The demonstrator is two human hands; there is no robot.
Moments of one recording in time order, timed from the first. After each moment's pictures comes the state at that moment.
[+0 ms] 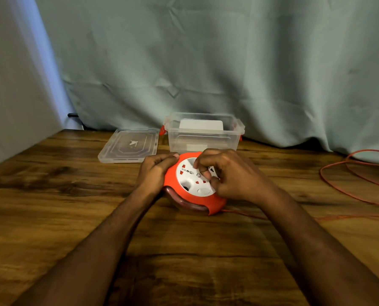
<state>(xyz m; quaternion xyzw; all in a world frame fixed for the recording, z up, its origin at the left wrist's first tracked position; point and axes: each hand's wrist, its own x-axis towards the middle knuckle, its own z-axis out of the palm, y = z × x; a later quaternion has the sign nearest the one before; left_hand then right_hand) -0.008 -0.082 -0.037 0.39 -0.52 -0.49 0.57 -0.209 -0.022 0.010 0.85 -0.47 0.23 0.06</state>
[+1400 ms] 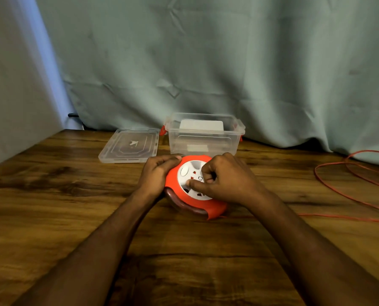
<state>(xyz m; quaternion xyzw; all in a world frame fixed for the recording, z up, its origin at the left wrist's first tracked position) -0.008 -0.081 -0.040 0.36 -0.54 -0.51 0.56 -0.190 -0.016 0.007 0.79 -0.57 0.23 0.02</state>
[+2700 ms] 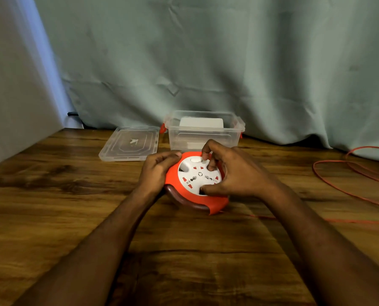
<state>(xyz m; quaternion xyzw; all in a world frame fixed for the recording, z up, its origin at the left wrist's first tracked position) -0.008 -0.086 -0.043 0.35 -0.52 -0.52 0.57 -0.214 -0.016 0.013 0.81 -0.53 0.25 -0.03</state>
